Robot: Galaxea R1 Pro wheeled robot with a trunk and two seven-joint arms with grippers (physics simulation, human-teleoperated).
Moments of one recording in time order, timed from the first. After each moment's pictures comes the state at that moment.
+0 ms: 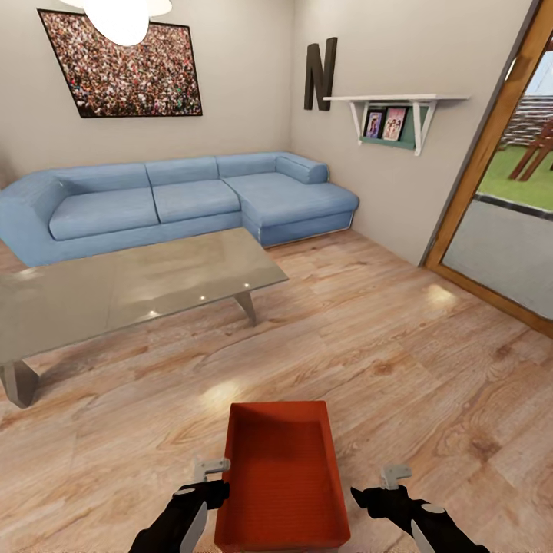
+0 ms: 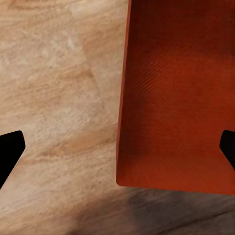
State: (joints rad) left arm -0.47 -0.17 0.18 -0.47 -0.11 0.24 0.14; right arm -0.42 -0.10 0.01 -0.46 -0.03 0.09 0.31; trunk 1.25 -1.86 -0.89
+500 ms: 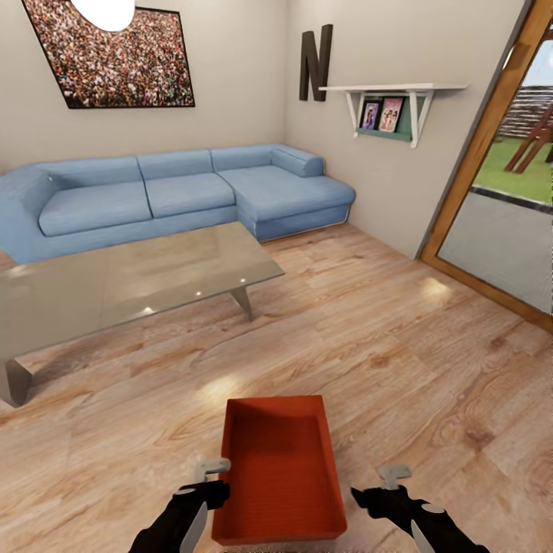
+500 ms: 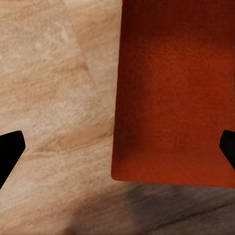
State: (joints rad) left arm -0.47 -0.17 0.18 -0.47 -0.11 0.24 0.14; right arm -0.42 -0.10 0.01 -0.46 -0.03 0.09 0.31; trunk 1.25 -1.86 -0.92
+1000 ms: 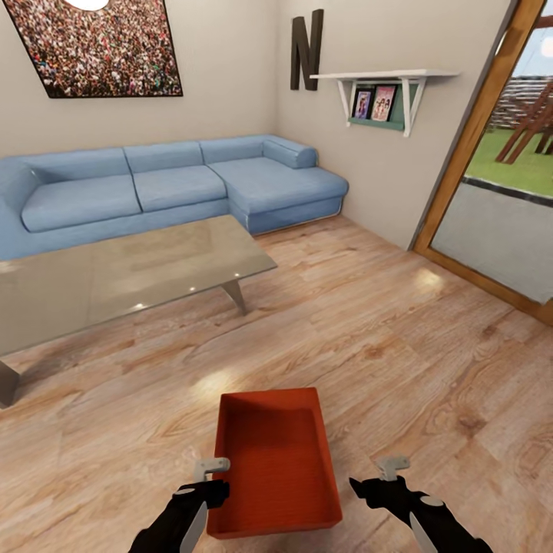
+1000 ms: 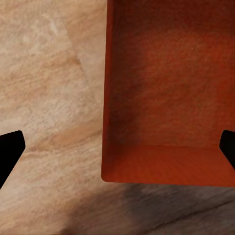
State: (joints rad) left arm -0.47 -0.17 0.18 -0.47 -0.11 0.23 0.14; right arm -0.42 -0.10 0.01 -0.50 -0.03 0.09 0.31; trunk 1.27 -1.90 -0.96
